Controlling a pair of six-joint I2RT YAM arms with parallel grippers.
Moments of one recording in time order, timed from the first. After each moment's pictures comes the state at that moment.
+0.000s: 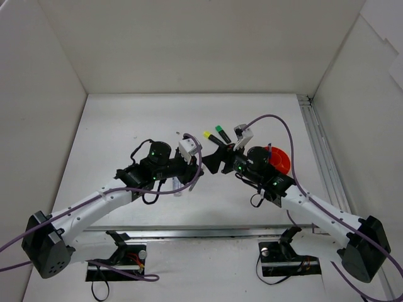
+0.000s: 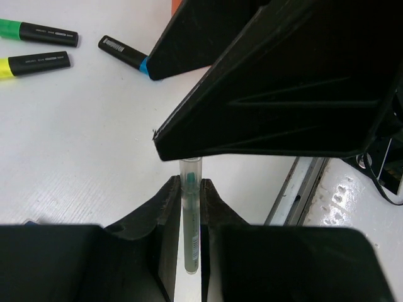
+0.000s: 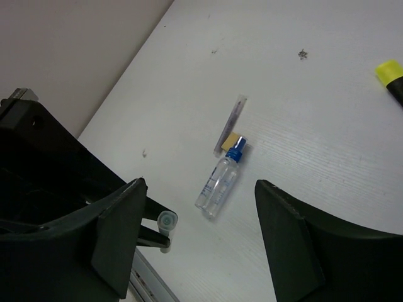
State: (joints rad) left arm -0.76 1.17 0.91 -0.15 0.35 -0.07; right arm 0.71 1.07 0.68 0.20 -0.10 0.52
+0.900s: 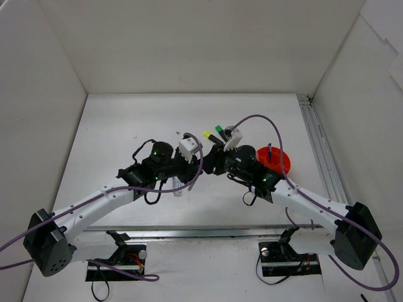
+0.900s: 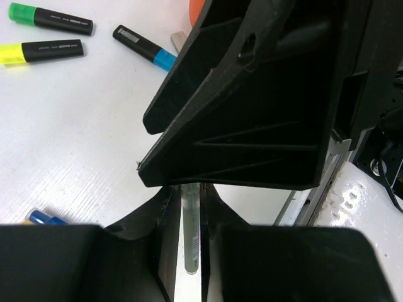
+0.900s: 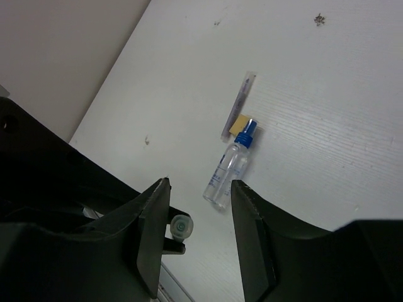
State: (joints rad) left arm -0.76 1.19 0.91 -0.16 0.30 -0.08; right arm 0.76 1.20 0.72 0.21 -0.09 0.59
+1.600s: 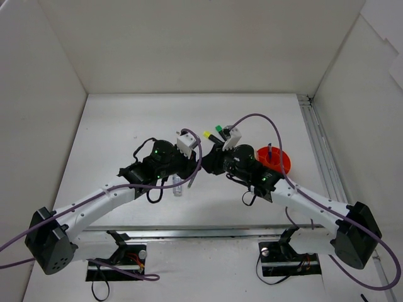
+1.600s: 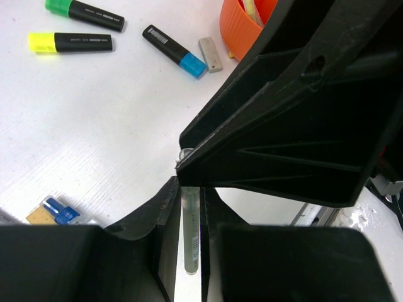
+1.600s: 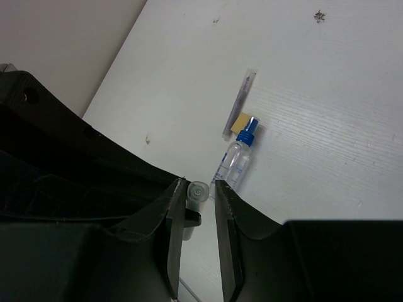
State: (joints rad) left arm -0.76 1.20 0.93 -0.16 0.20 -0.14; right arm 0.78 1.19 0.75 0.16 -0.06 0.60
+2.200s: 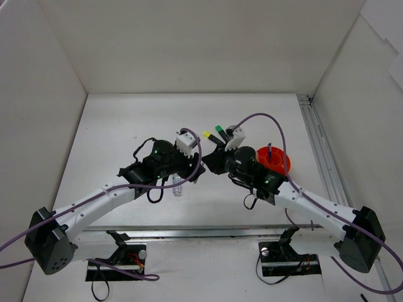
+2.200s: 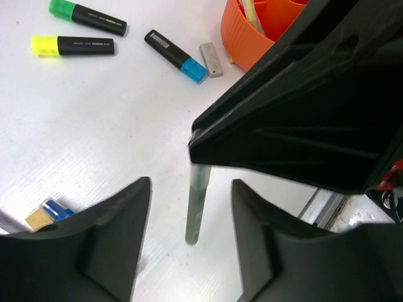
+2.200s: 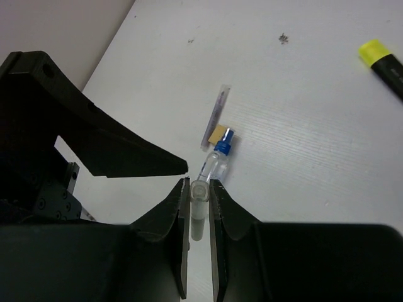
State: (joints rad) left arm -0.76 1.21 0.93 -0.15 0.18 -0.15; right arm 0.80 1.17 0.76 0.12 0.05 0.57
